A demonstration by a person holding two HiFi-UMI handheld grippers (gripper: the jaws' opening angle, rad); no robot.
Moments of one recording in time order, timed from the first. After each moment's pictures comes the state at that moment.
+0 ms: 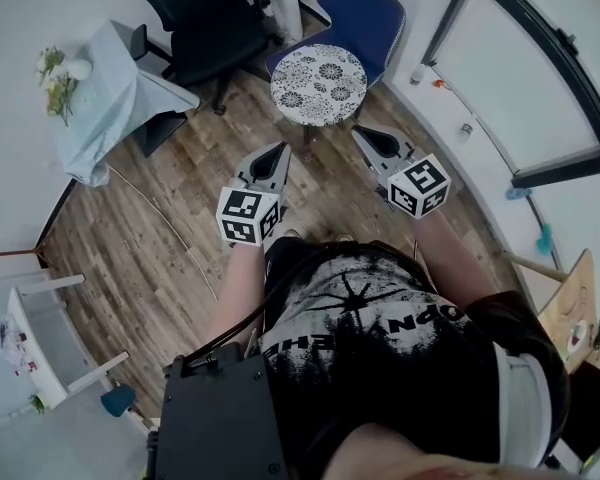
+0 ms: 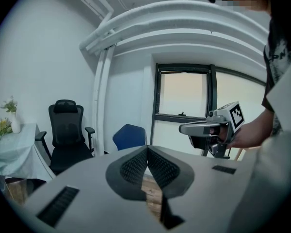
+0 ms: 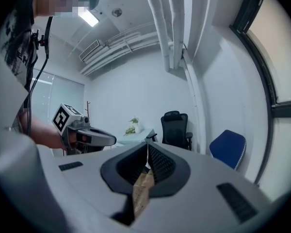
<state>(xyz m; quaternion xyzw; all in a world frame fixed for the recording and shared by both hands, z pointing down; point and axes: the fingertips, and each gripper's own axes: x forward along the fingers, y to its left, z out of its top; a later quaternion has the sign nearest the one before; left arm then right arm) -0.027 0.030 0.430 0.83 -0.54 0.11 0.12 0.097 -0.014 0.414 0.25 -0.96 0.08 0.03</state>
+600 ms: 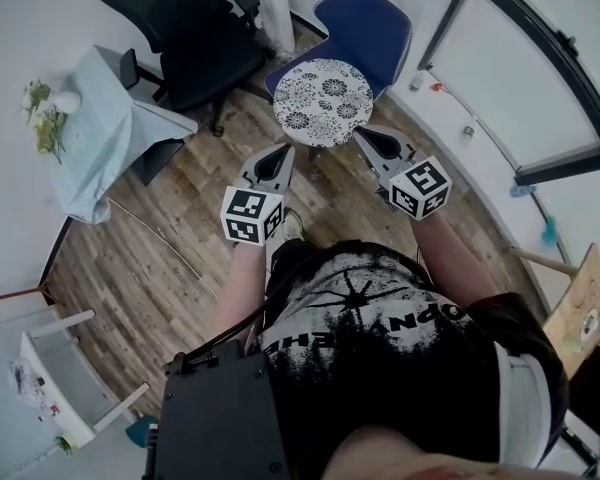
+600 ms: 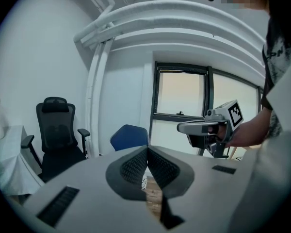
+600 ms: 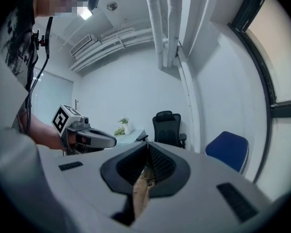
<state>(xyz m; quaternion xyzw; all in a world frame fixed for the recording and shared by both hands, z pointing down) -0.090 -0.057 0.442 0.86 -0.49 0.11 0.12 0.033 -0.089 0.420 0.30 -0.95 0.09 0.03</state>
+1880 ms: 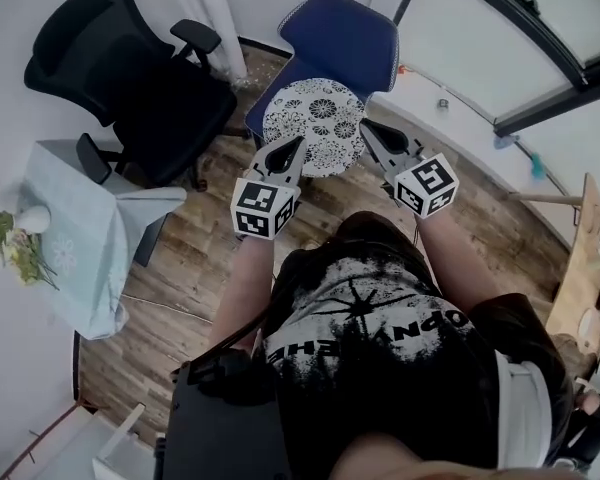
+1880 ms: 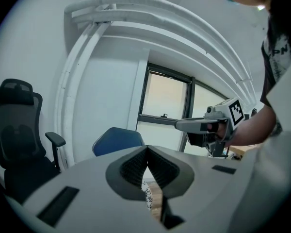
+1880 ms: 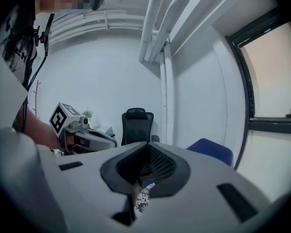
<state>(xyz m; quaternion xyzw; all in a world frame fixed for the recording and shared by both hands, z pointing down) -0.163 -0.238 0.464 0.94 -0.30 0.09 0.13 -0.052 -0.228 0.423 0.48 -0.87 0.06 0.07</state>
